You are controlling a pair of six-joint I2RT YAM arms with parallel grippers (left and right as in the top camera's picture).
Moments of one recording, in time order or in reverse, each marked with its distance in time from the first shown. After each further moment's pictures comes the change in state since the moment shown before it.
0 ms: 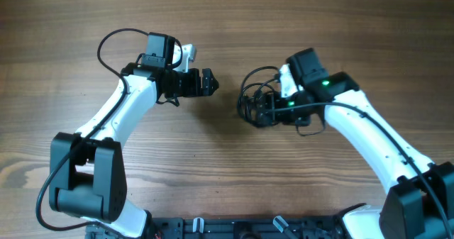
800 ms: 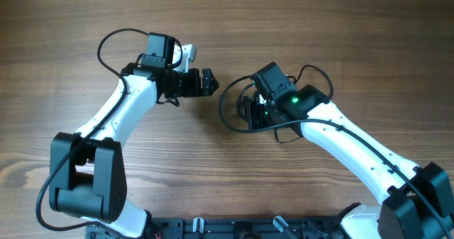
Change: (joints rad) left arm 0.000 0.000 0.000 0.000 0.000 0.000; right arm 0.211 0.000 0.000 0.093 0.299 0.113
